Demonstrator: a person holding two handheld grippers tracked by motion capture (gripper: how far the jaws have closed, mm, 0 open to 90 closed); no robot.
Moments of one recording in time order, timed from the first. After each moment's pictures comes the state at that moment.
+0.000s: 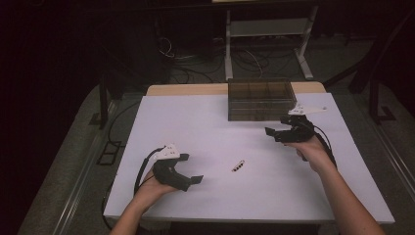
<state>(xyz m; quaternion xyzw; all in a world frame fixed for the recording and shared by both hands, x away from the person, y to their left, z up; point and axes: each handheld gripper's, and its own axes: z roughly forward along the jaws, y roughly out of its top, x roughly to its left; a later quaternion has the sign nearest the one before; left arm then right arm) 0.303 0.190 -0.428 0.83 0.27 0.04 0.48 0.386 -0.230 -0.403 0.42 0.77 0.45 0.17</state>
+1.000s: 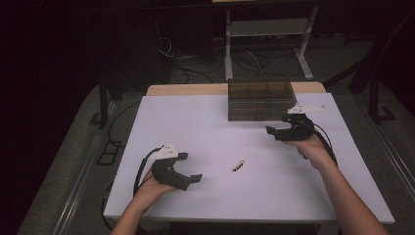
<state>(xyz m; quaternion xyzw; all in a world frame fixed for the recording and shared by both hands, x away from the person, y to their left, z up) 0.302 0.192 -0.426 0.82 0.28 0.05 0.49 0.393 -0.230 -0.402 0.42 0.77 0.44 0.19</state>
